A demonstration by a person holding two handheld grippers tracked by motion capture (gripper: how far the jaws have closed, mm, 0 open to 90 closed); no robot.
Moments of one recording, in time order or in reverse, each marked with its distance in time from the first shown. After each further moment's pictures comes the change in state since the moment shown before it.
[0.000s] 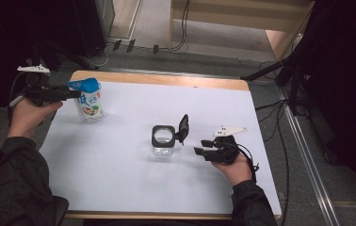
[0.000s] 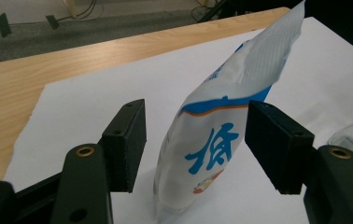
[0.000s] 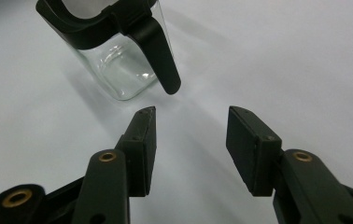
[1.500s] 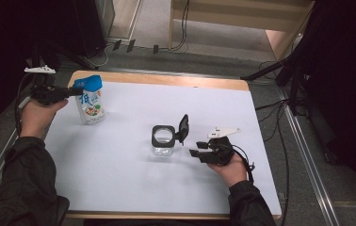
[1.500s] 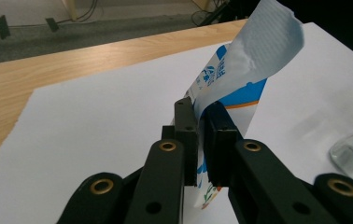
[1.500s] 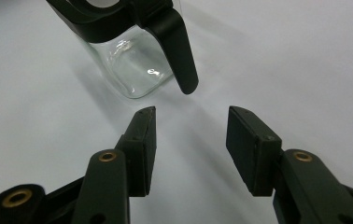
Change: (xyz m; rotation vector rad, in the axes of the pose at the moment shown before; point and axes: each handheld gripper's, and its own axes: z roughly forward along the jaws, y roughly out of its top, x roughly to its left) left arm -0.008 -0.001 0.011 -0.022 0.005 -0.023; right arm 0.009 0.001 0.011 0.024 0.020 -0.026
